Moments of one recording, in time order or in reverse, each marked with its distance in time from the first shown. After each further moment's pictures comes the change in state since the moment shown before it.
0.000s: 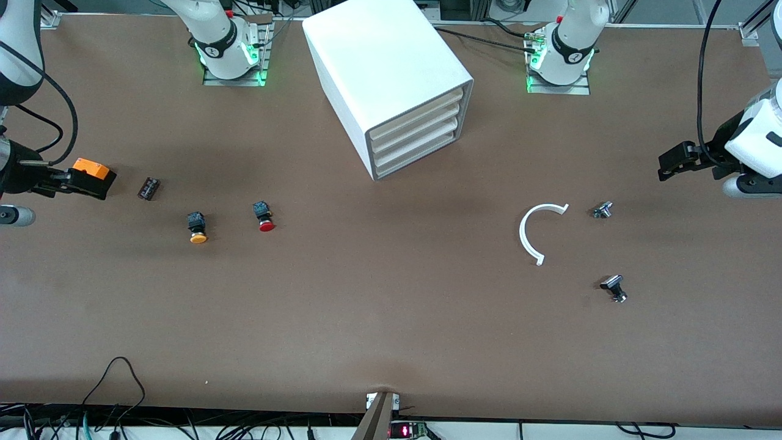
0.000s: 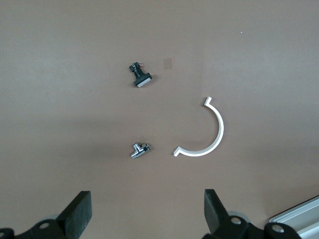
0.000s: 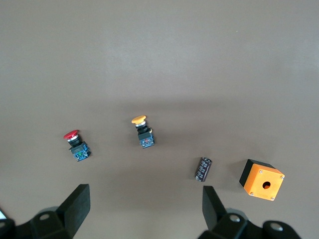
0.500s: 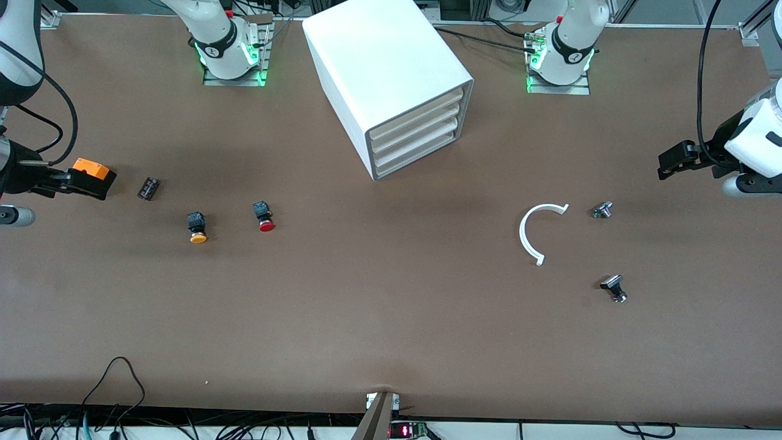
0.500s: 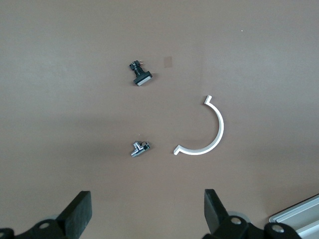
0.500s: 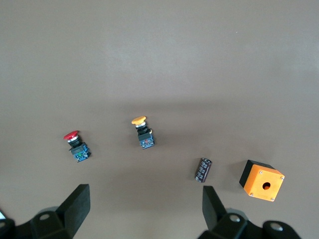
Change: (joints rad) left arm 0.000 0.000 0.000 0.001 0.000 -0.003 -0.001; right arm 0.000 0.000 0.000 0.000 0.000 0.007 0.000
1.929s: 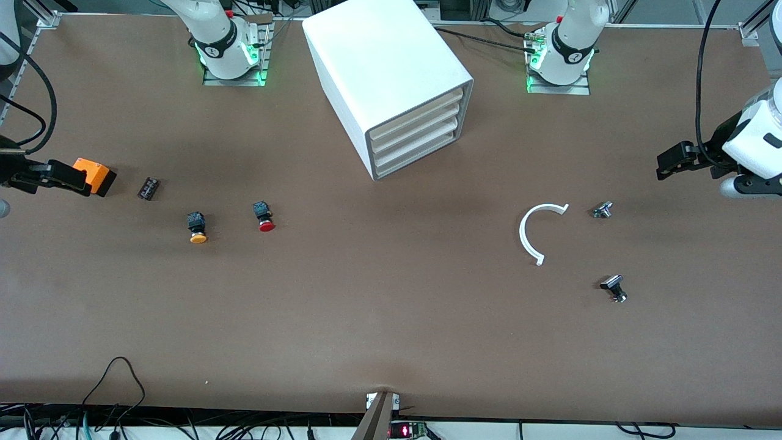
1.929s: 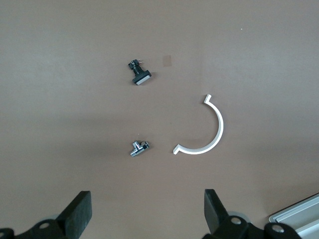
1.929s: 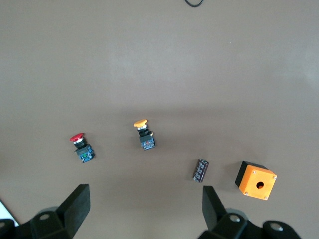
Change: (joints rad) left arm 0.000 0.008 -0.005 0.001 0.000 -0.002 0.000; right arm 0.000 -0.001 0.001 0.083 0.000 -0.063 0.000
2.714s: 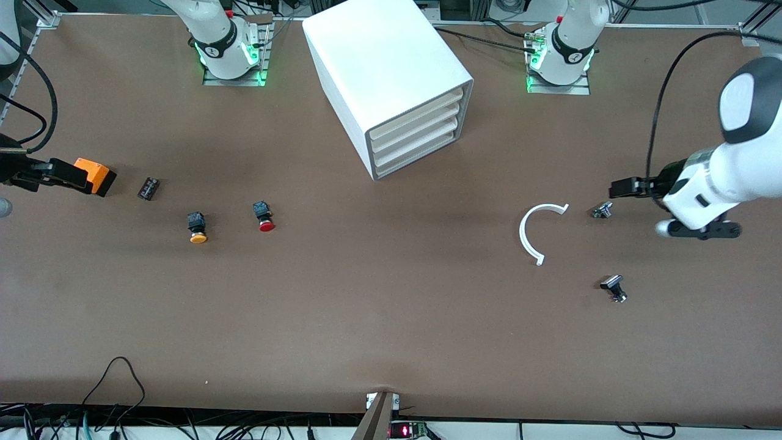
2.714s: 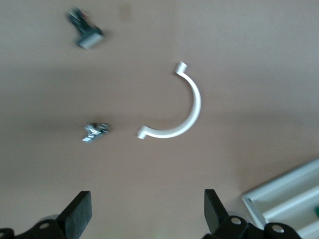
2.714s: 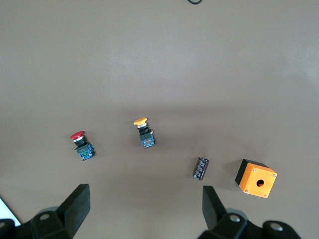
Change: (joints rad) left arm 0.001 0.183 -0.013 -0.056 -0.171 -0.006 0.009; right arm 0.000 0.000 0.001 0.001 0.000 -0.004 0.000
